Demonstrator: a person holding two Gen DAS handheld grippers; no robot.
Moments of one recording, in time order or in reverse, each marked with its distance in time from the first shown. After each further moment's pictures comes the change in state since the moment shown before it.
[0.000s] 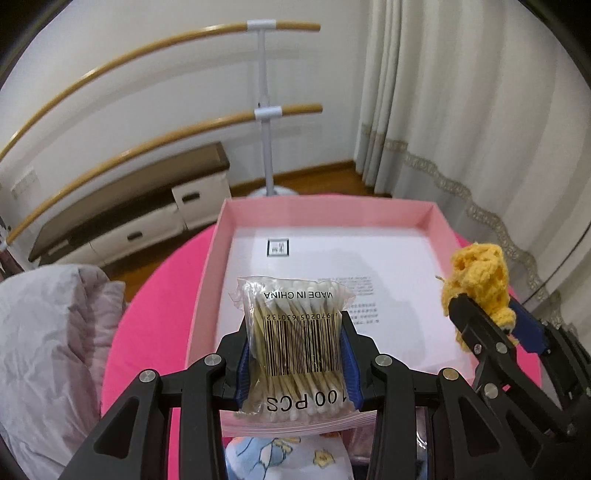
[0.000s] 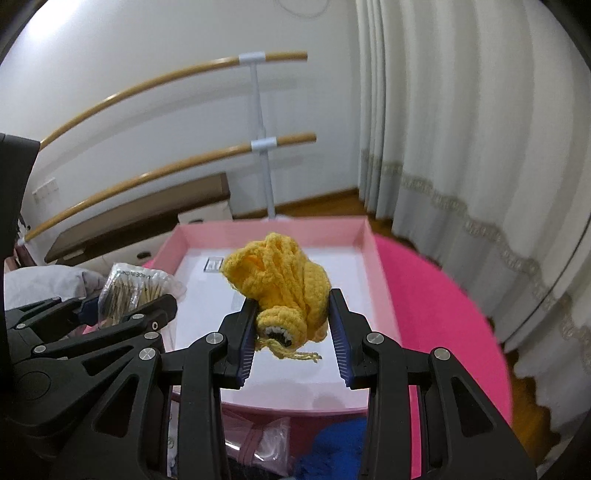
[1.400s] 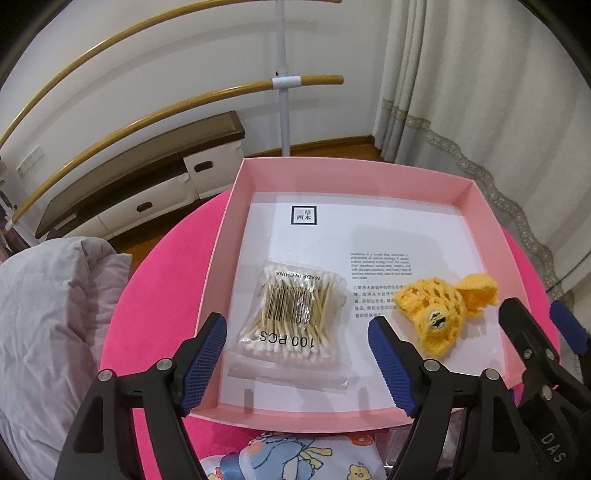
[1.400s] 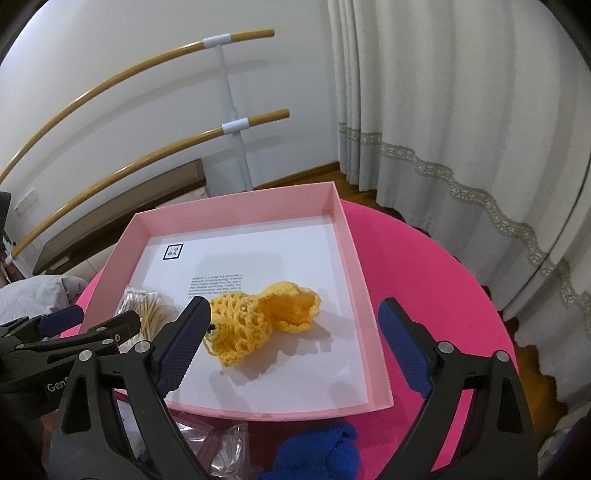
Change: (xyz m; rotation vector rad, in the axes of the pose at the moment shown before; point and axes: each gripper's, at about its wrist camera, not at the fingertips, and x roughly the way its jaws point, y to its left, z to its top) left arm 0.043 0.008 0.011 -0.034 0.092 0.053; right arm 0.017 -0.041 -0.005 0.094 0.049 -0.042
